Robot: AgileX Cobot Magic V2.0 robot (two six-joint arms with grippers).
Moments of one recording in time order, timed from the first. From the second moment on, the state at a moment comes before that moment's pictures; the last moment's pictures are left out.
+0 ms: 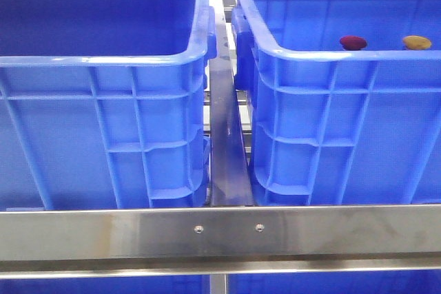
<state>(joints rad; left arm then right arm) -0.68 1.52 -1.41 -0.41 0.85 0.47 -0.19 1.52 -1.13 0.92 0.37 -0.93</state>
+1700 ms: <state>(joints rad) -0.68 0.95 -0.86 -0.42 0.41 0.47 -0.19 0.21 -0.38 0.92 0.49 -0.93</state>
